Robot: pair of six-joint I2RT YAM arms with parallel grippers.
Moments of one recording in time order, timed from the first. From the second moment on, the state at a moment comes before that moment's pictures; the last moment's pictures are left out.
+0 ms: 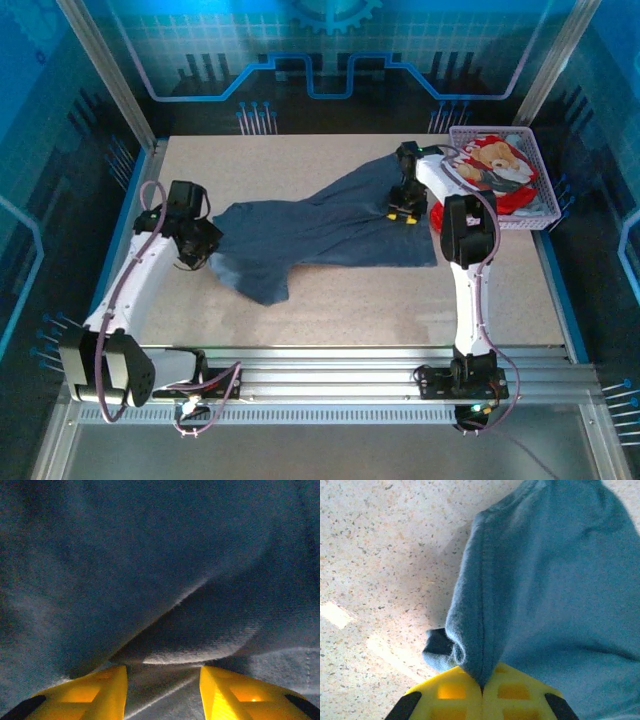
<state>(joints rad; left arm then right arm) -0.03 1.25 1.09 -1.02 -0.01 -0.96 0.16 2.36 1.98 -1.16 -0.05 0.46</state>
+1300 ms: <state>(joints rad) 0.26 1.67 1.09 -0.56 0.21 -0.81 0.19 2.09 1.82 -1.09 -0.07 0.50</state>
